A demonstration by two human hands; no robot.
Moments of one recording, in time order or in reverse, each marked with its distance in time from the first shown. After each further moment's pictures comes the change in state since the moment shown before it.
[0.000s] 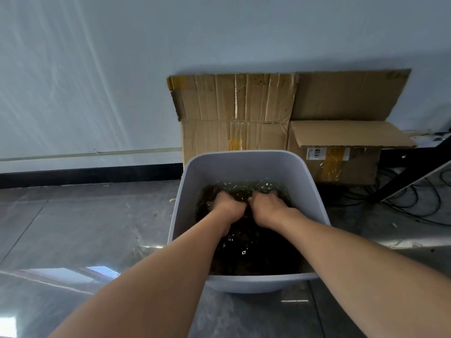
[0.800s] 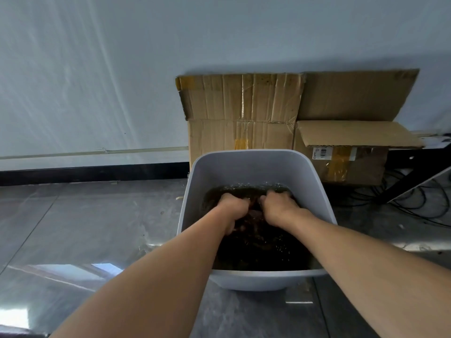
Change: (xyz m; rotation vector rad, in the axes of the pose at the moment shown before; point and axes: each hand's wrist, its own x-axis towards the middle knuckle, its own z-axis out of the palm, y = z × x) left_hand -0.008 0.007 -0.009 -0.102 -0.138 -0.194; right_hand -0.009 0.001 -0.004 0.087 0.048 0.117
